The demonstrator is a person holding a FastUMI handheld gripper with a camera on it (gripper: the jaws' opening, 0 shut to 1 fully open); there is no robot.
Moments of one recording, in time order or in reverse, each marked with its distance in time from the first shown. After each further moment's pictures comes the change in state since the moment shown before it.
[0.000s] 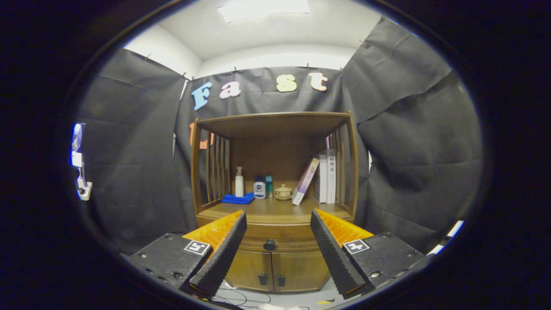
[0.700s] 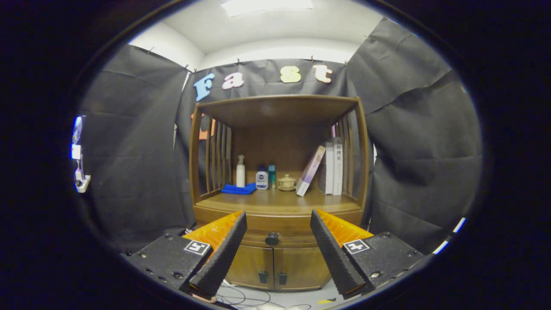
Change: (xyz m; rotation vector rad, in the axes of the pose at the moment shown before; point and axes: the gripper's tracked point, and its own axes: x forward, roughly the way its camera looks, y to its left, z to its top) arm 0.047 0.004 -0.056 -0.011 0.057 0.000
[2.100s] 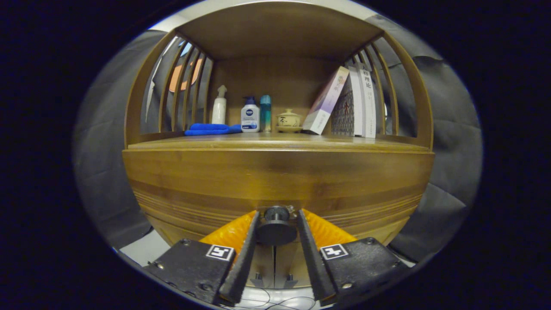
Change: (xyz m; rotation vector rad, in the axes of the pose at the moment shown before) arm 0.212 0.004 -0.165 0.020 0.210 -0.092
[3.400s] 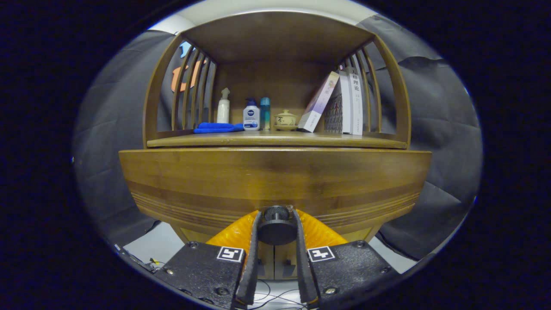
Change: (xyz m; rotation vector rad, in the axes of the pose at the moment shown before) arm -0.071 -0.008 -0.016 -0.023 0.017 -0.004
